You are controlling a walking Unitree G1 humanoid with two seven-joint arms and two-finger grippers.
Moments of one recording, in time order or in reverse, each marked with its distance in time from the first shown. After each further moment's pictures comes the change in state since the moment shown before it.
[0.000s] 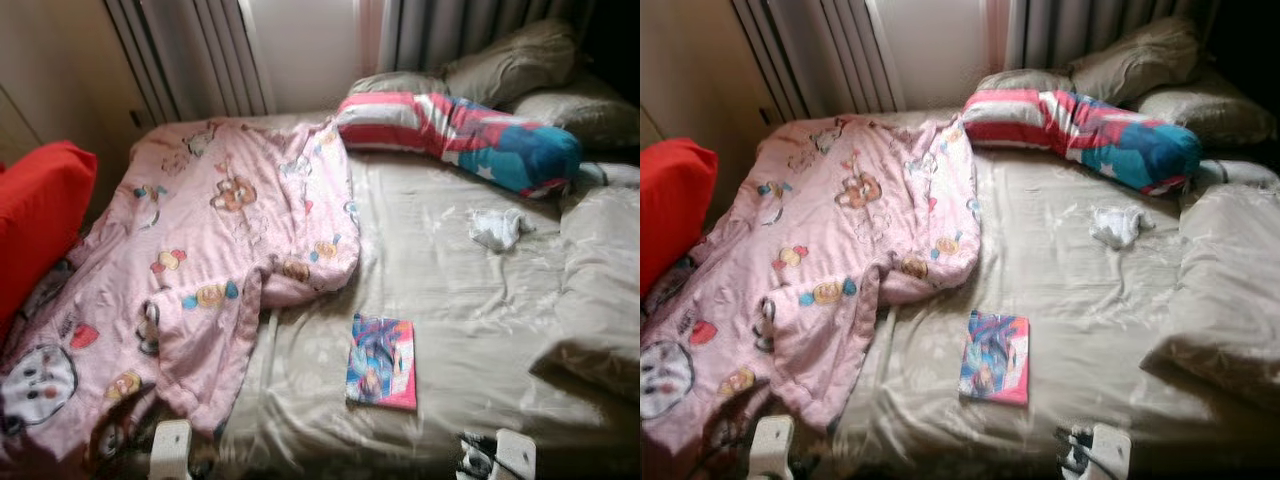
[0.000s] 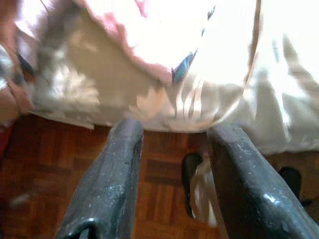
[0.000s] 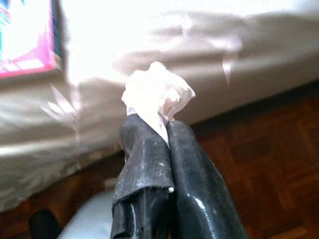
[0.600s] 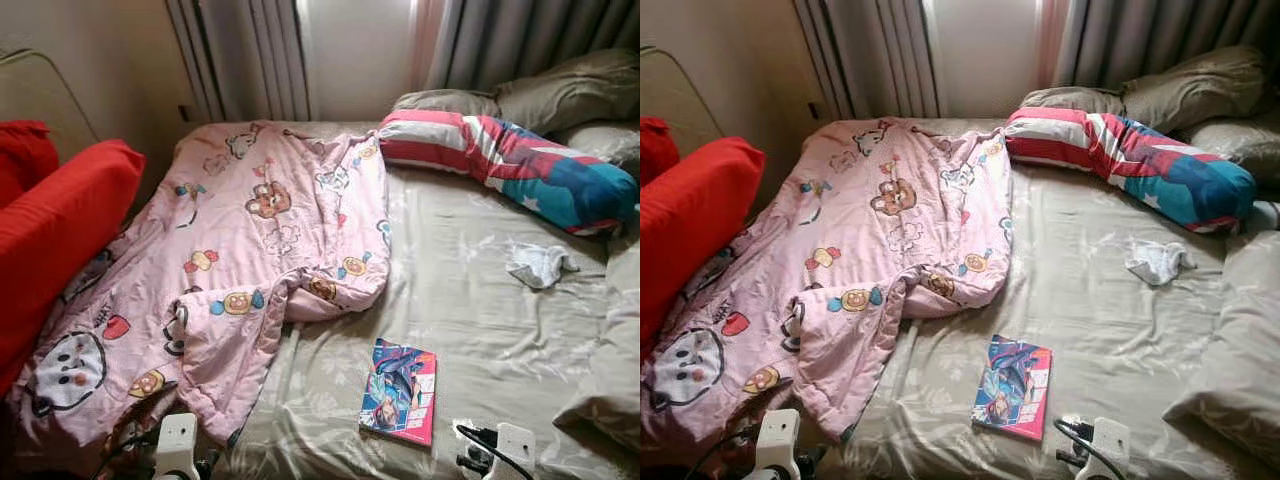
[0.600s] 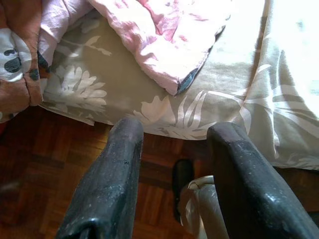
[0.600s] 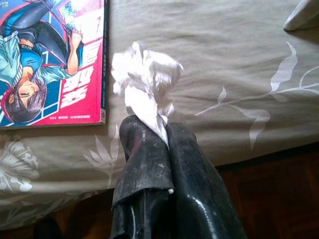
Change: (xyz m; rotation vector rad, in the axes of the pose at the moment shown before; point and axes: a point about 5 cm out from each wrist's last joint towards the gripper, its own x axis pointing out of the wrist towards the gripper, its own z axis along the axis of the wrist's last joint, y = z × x) left arm 0.001 -0.005 0.000 -0.004 -0.001 -0.017; right arm 0.003 0.001 0.008 0.001 -0.004 0.015
